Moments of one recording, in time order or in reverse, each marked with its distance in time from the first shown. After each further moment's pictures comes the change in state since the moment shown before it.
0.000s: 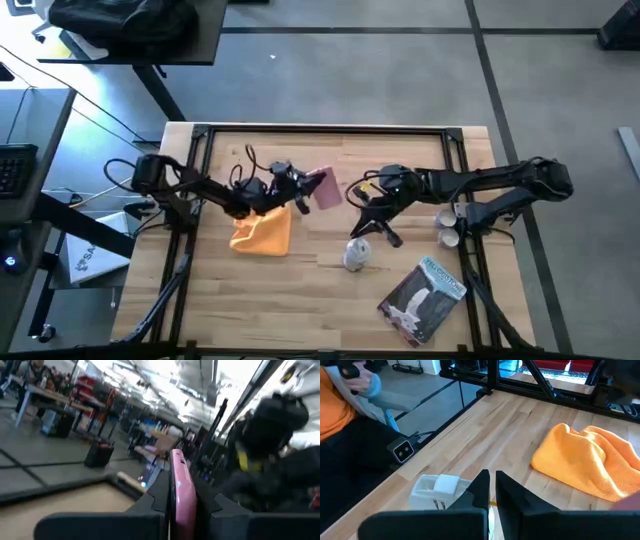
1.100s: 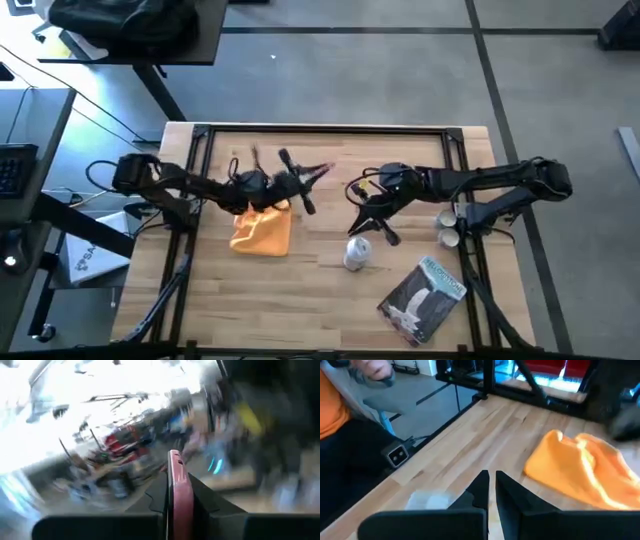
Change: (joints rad) left arm 0.006 -0.152 0.125 -0.426 -0.025 1.225; right arm 0.000 -0.002 0.080 -0.003 0.011 -0.022
